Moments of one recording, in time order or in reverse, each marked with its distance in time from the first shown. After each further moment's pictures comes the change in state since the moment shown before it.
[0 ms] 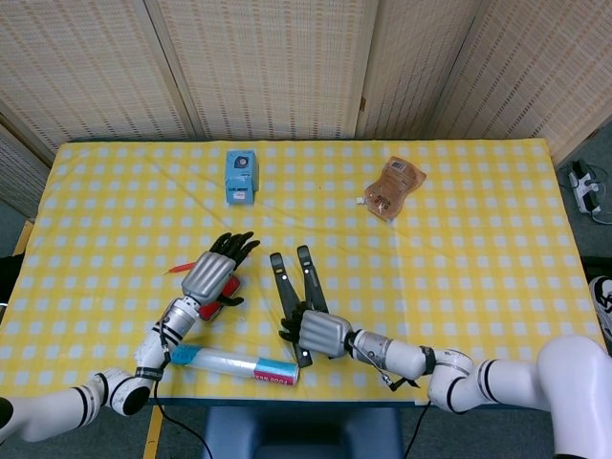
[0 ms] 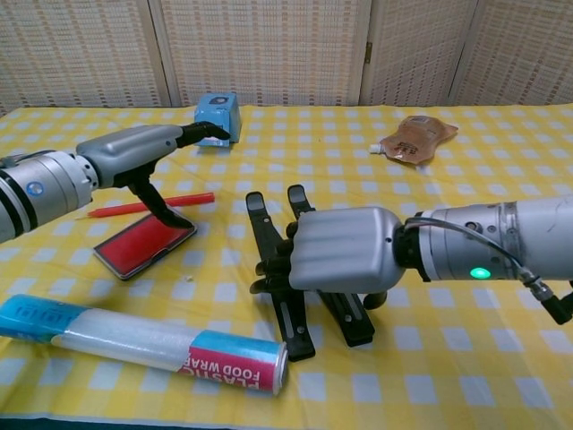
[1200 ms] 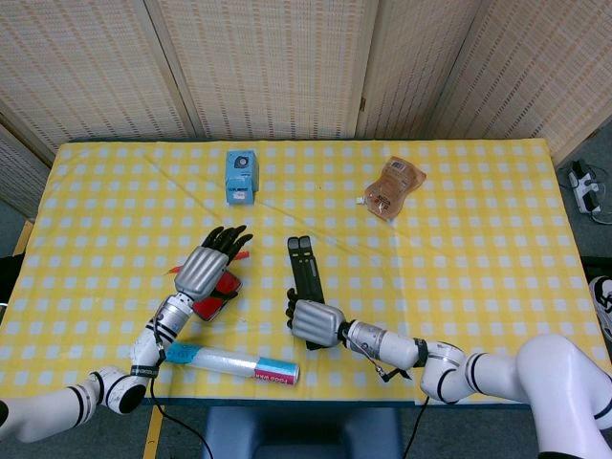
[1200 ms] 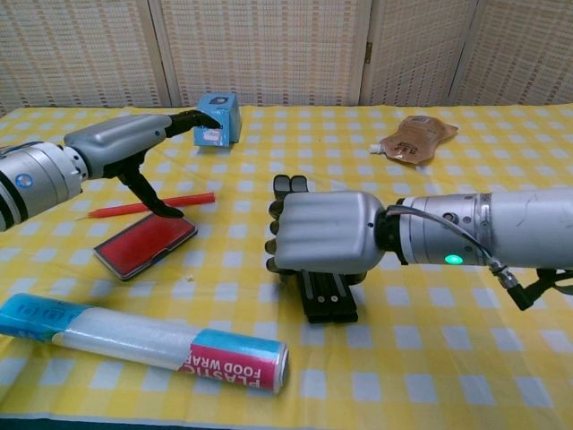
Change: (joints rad) left arm 0.012 0.015 -0.010 0.009 0.008 0.032 0.016; right arm 0.028 -0.061 -0.017 0.126 -0.032 0.116 0.014
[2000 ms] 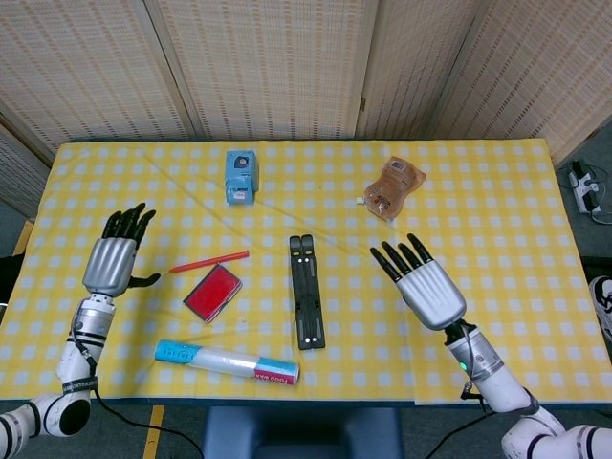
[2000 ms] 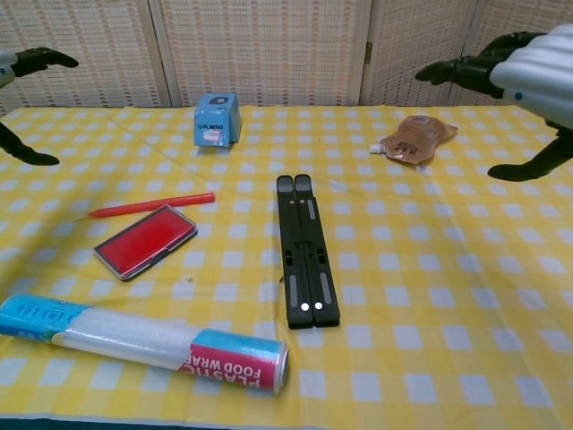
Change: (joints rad) left arm 0.203 0.266 -0.030 -0.224 -0.159 0.205 0.130; right arm -0.471 0.358 0.031 -0.426 0.226 0.582 0.041
